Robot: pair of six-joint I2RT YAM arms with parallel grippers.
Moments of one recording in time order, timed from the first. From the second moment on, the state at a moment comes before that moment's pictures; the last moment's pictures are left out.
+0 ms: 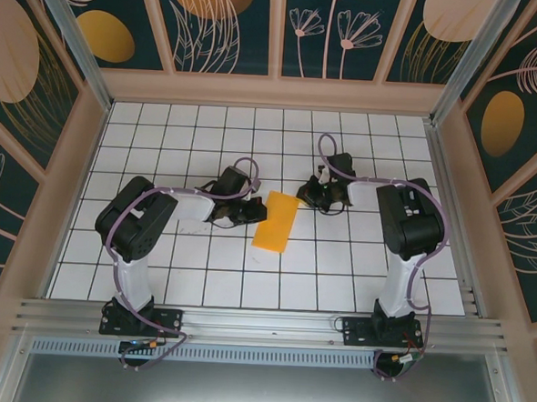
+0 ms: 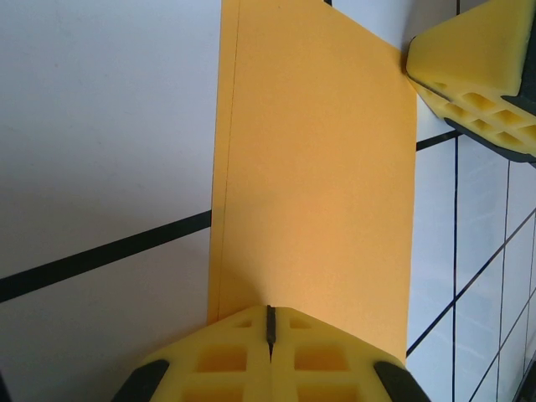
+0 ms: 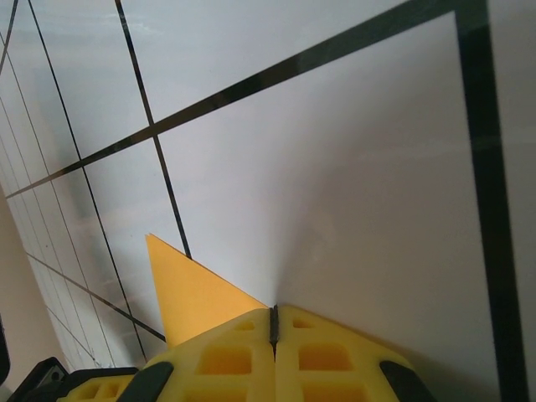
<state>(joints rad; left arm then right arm) -0.58 1.90 0.92 0.07 0.49 -0.71 0.34 1.95 1.04 -0.07 -0.57 0.77</state>
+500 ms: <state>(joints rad) -0.58 1.71 0.80 0.12 0.44 -0.79 0.45 1.63 0.94 -0.13 -0.47 0.78</state>
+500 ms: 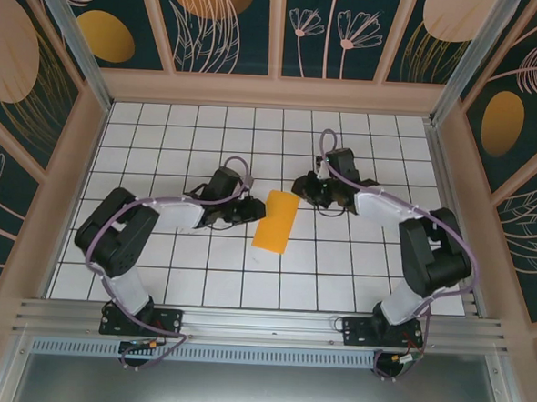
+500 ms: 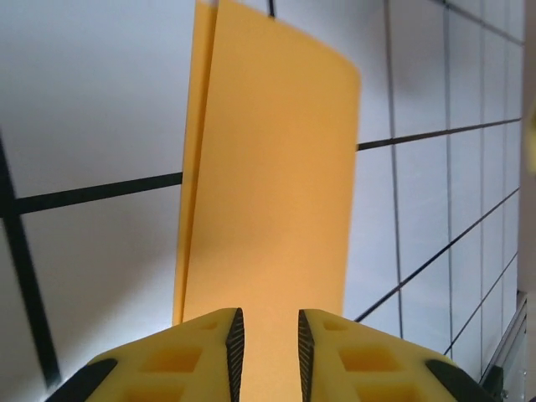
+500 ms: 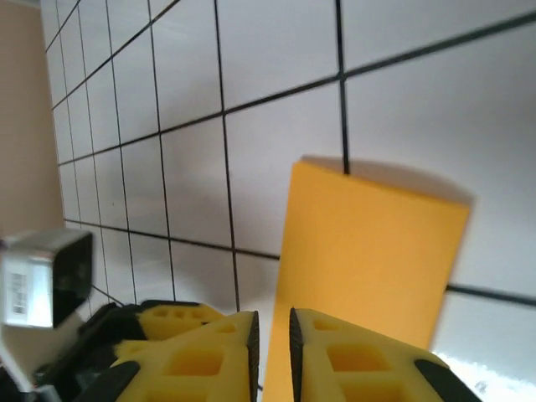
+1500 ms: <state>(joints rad) -0.58 1.50 0.70 0.09 0.15 -0.82 0.54 1.83 0.99 -0.21 -0.39 0.67</state>
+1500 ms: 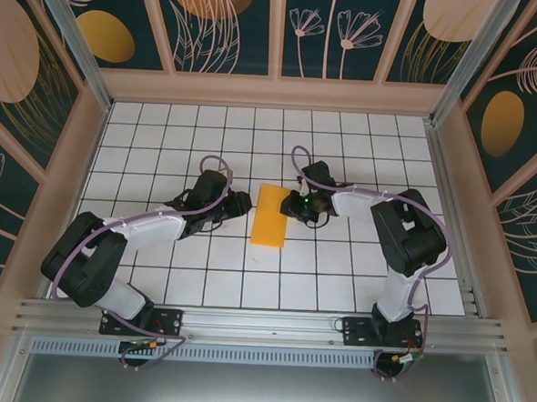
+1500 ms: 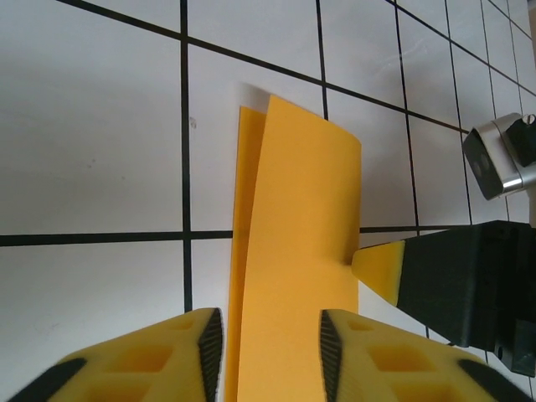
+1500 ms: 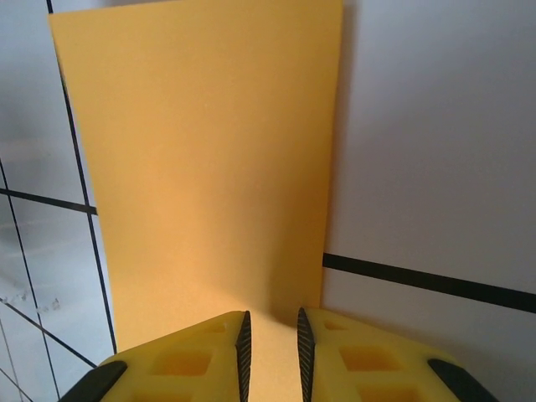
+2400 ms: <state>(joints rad) -0.55 1.75 0.86 0.08 0.36 -0.79 0.54 1.72 0.81 -0.01 -0.45 0.86</state>
